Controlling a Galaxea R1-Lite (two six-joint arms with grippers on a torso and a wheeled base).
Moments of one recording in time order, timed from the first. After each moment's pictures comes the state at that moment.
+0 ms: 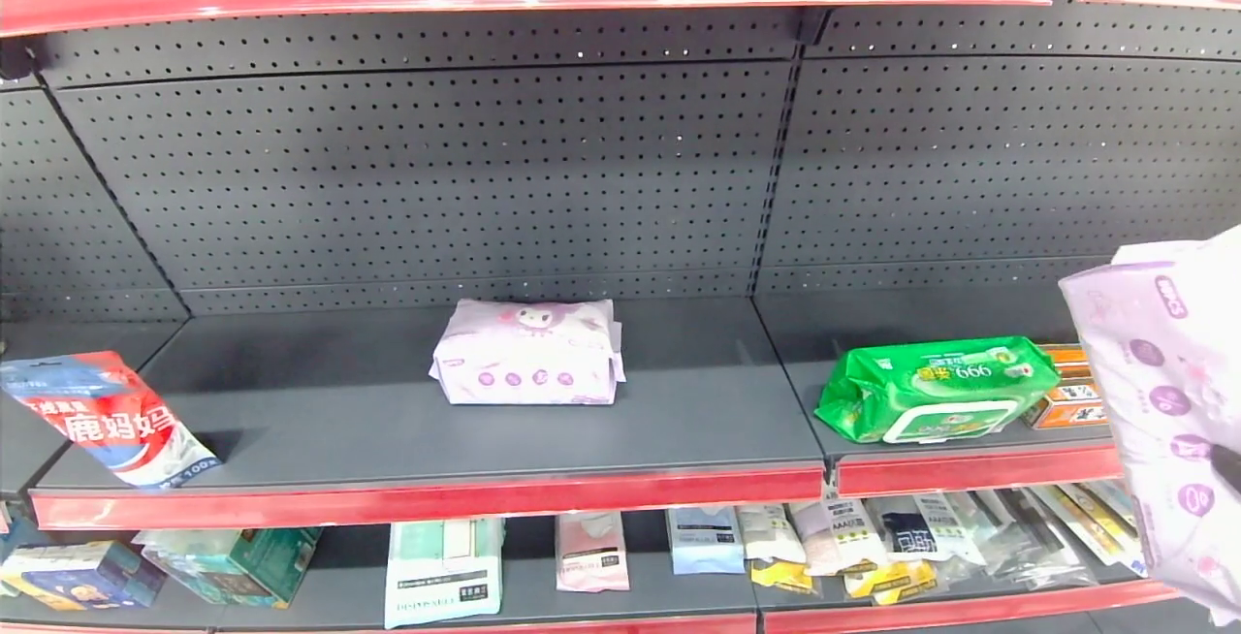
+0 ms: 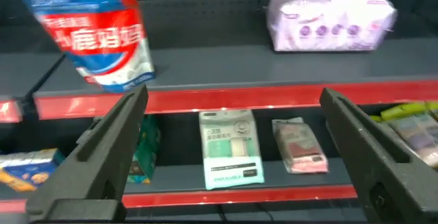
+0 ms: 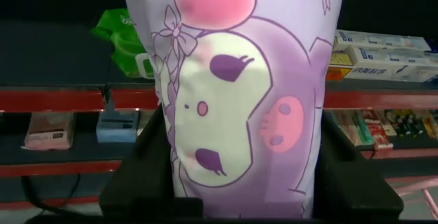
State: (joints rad) left arm 0.00 0.02 0.00 0.00 -0.01 0.02; right arm 0.11 0.72 -0.37 -0.12 -0.23 -0.15
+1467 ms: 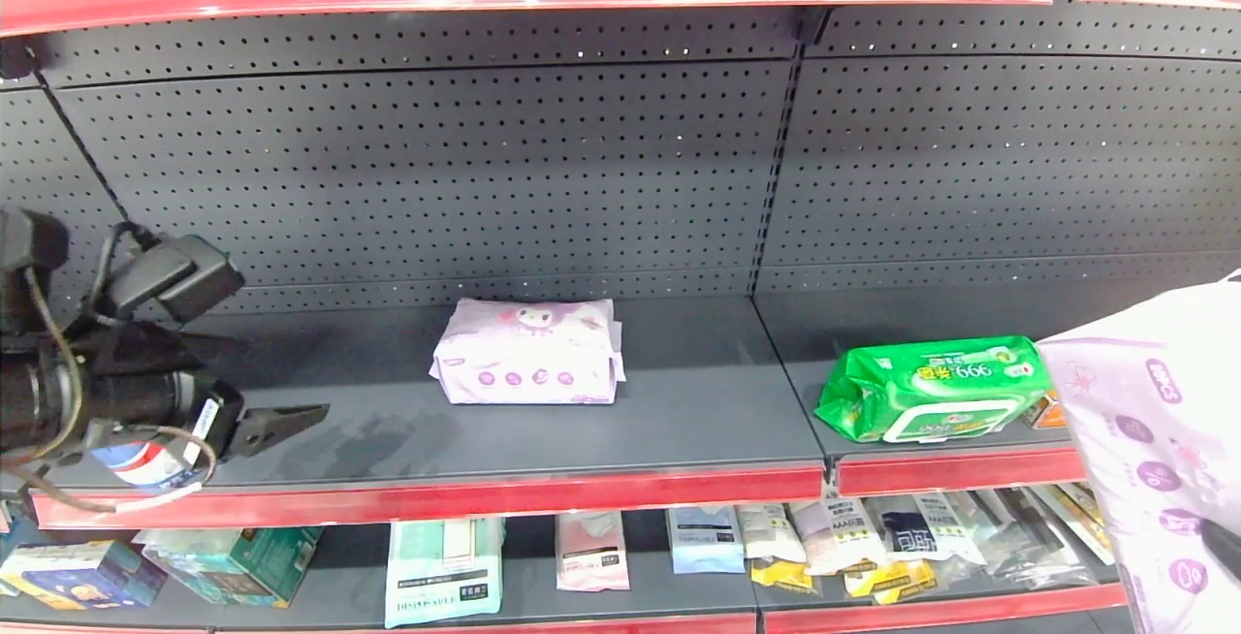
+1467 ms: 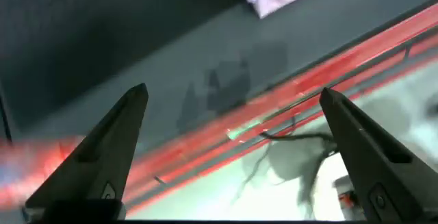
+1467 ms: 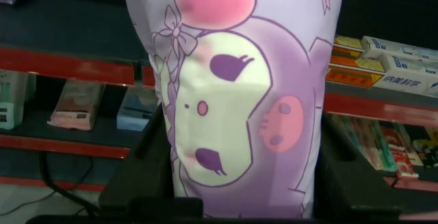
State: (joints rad) left arm 0.05 1.44 -0.79 0.02 -0.29 0.53; right arm 0.11 0.59 -0.25 -0.13 -0.11 -0.21
